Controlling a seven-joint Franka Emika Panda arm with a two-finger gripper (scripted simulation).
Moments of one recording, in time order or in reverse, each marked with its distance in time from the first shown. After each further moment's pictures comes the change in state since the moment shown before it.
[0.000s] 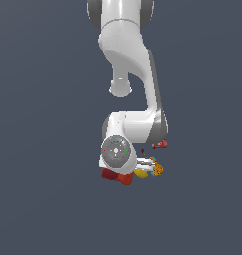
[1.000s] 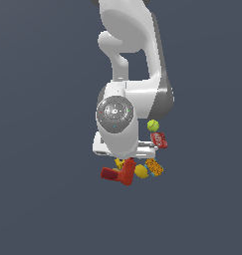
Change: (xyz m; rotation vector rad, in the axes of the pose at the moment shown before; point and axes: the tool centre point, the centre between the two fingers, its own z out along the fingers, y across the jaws) arm -0.027 0.005 -0.079 -0.038 0.100 -0.056
